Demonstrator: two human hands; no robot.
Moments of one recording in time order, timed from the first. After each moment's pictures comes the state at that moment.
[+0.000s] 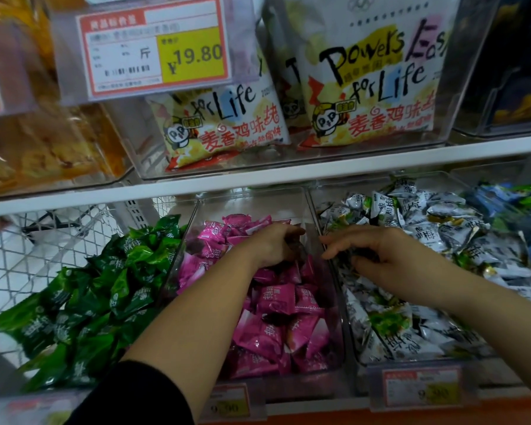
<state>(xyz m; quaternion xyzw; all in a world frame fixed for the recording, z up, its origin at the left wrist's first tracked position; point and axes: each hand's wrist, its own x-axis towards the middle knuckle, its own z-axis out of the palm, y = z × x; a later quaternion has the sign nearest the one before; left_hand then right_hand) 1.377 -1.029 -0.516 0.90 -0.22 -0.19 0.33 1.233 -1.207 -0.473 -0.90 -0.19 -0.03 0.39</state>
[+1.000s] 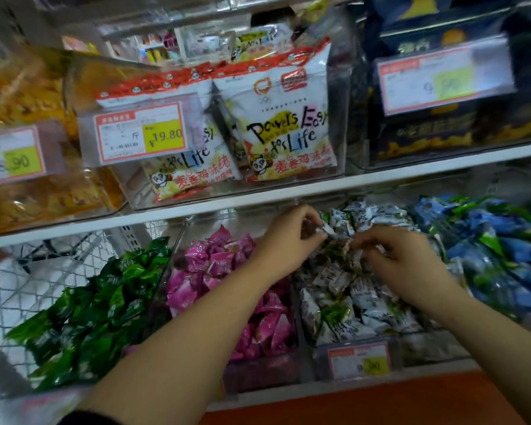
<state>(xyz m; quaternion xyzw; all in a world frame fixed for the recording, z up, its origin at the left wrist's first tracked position) 1.272 -1.083 -0.440 0.88 -0.33 0.04 0.35 1.182 -1.248 -0.466 -0.90 -0.01 -0.24 0.38</state>
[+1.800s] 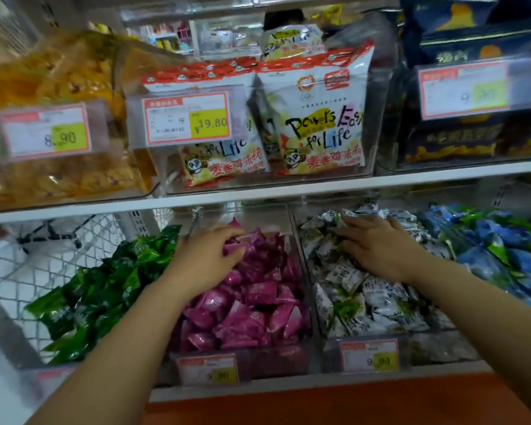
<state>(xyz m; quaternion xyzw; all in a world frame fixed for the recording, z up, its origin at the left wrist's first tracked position) 1.276 -0.948 -0.447 0.97 -0.19 0.05 0.16 1.231 -1.239 -0.458 -1.00 -0.03 -0.04 0.06</state>
